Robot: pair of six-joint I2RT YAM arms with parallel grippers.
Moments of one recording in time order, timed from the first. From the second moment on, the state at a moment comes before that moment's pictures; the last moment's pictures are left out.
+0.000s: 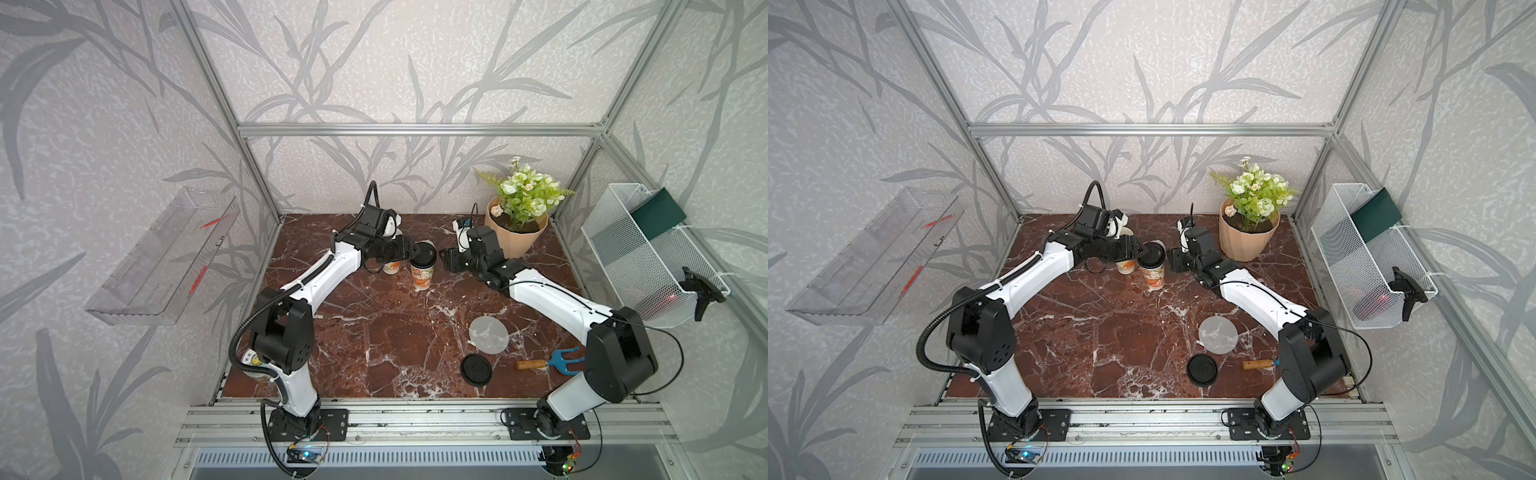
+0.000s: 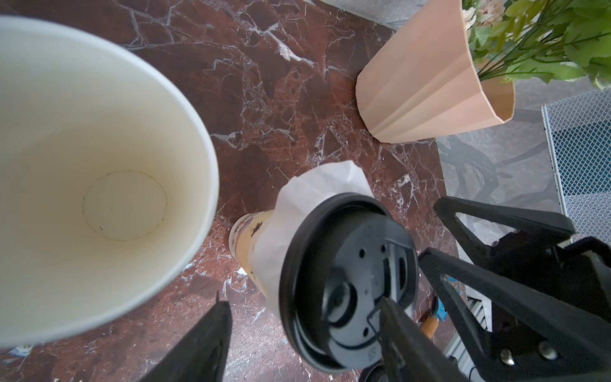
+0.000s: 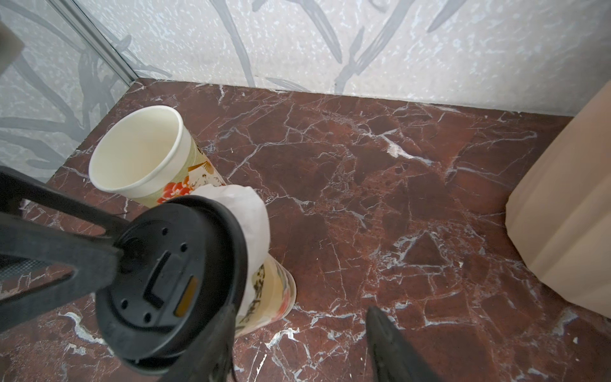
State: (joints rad) left arm -0.42 1.78 1.53 -0.54 0.39 -0.48; right arm 0.50 1.58 1.16 -0.17 0.03 0.26
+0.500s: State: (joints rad) left arm -0.42 1.71 1.53 -0.58 0.29 -0.44; right arm 0.50 1.57 1.16 -0.17 0.01 0.26
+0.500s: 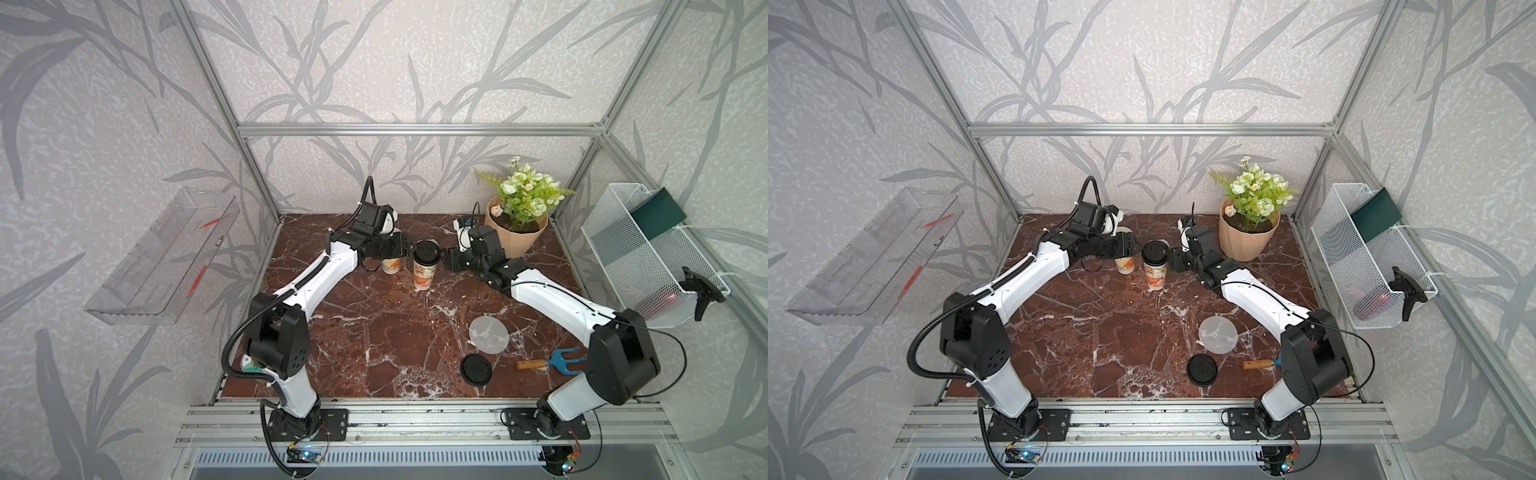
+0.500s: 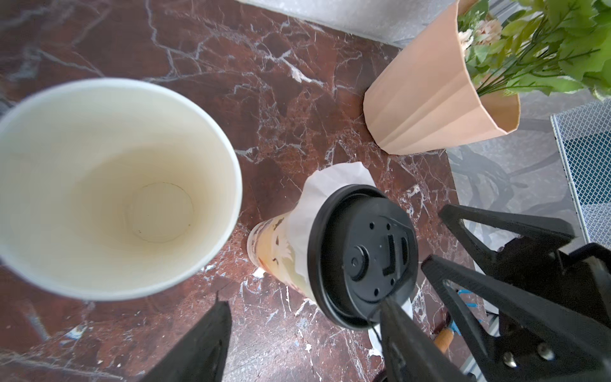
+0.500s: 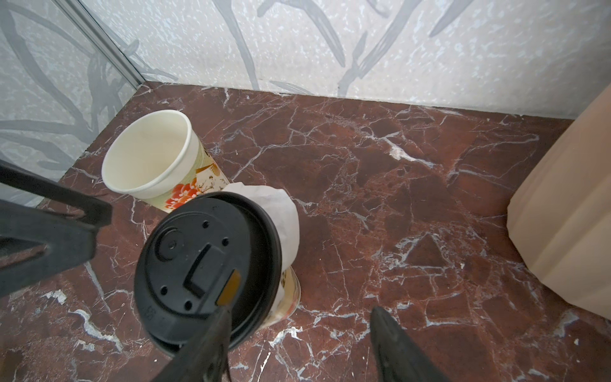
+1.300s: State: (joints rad) left arm -0.41 1.43 0.62 0.48 -0.01 -0.08; right arm 0.46 1.37 0.90 -0.12 -0.02 0.29
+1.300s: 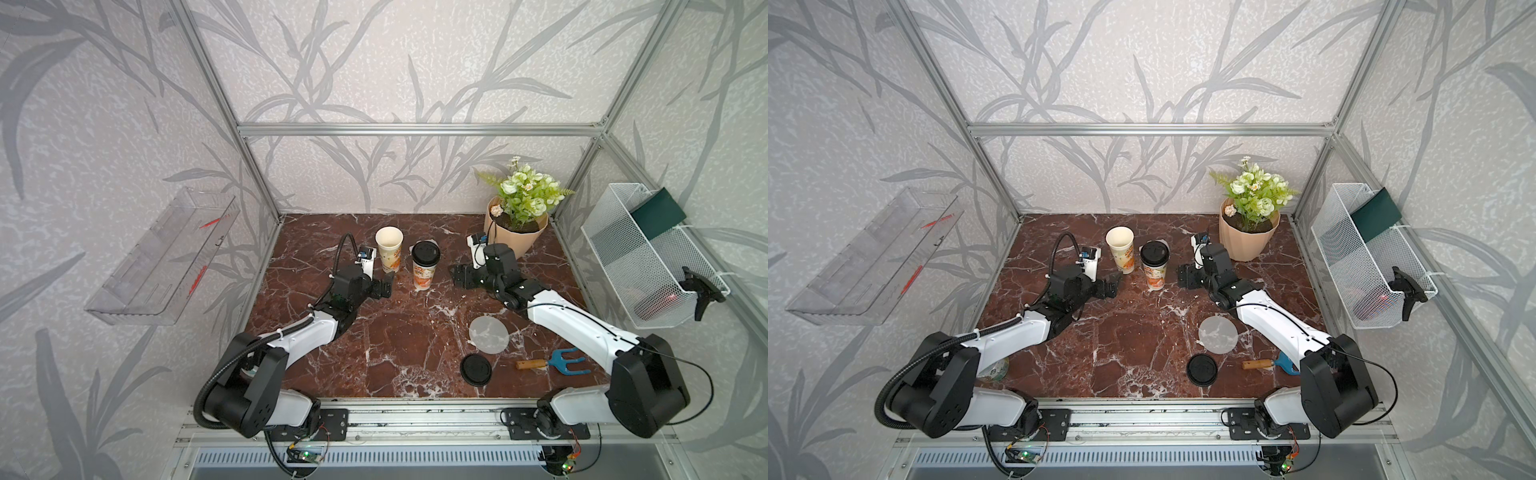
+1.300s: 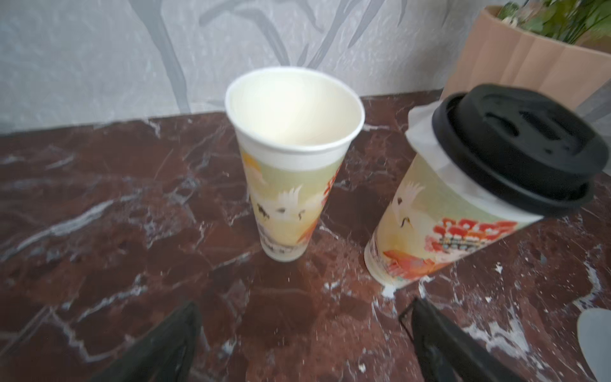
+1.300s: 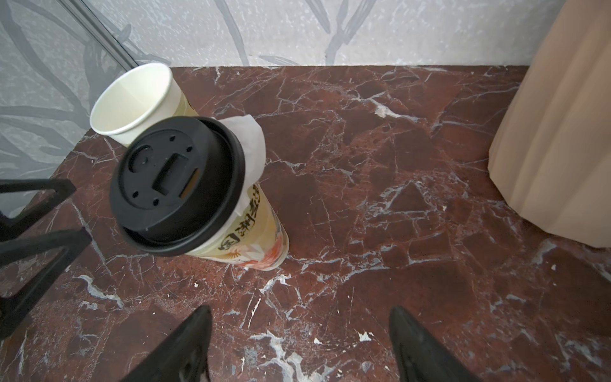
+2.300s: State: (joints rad) left arm -0.38 1.91 0.79 1.00 0.01 0.05; right arm 0.38 1.35 0.83 -0.08 -0.07 0.31
